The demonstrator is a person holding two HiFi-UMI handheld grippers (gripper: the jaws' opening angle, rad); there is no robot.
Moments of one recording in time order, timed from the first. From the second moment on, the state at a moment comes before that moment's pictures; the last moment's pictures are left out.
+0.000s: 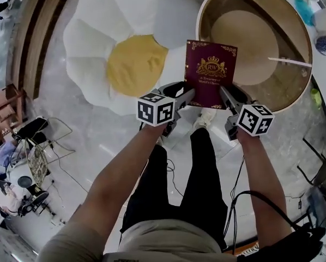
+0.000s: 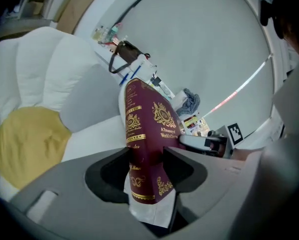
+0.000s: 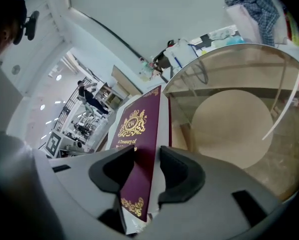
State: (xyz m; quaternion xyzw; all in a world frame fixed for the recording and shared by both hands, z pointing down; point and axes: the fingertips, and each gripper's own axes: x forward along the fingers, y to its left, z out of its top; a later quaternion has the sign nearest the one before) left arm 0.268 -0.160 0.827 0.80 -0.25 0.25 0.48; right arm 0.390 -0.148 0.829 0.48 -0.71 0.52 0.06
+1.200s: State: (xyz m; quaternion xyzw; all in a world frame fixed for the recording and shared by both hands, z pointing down) left arm -0.142 -0.110 1.107 0.70 -0.42 0.19 0.55; right arm -0.030 -0.147 1.114 0.28 -0.76 0.54 0.24
